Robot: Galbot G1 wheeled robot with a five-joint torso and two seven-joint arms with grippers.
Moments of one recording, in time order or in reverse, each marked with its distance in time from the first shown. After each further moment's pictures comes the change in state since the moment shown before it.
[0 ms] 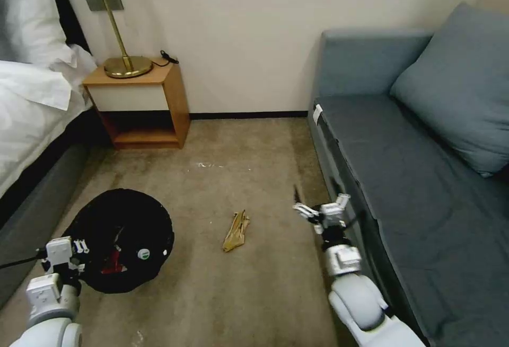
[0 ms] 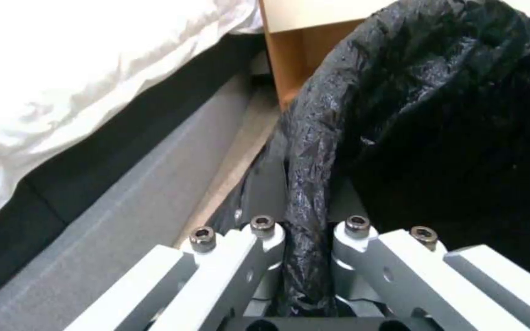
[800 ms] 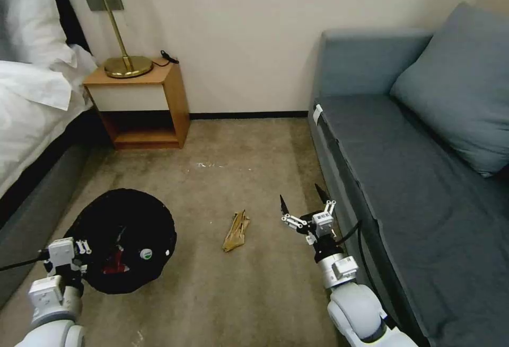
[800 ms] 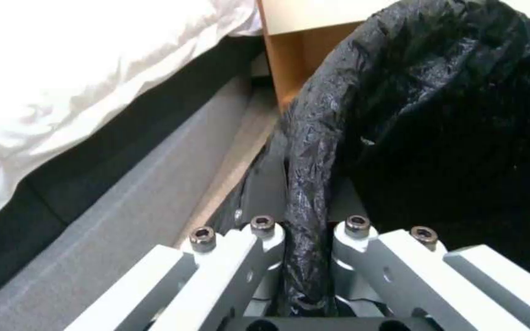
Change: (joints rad) left arm 0.005 -0.008 0.002 -0.006 0.009 -0.007 0.002; right arm 0.064 0.007 -0.108 -0.063 0.053 0.023 -0.143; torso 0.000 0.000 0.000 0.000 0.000
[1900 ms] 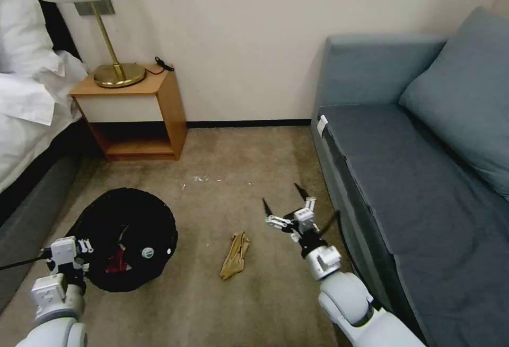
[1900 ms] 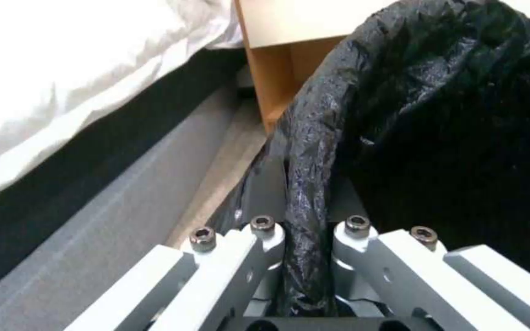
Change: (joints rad) left arm -0.009 -0.012 0.008 -0.005 0.012 0.003 0.002; right arm 0.238 -0.151 -0.282 -0.038 0.177 -0.226 -0.004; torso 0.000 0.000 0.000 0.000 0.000
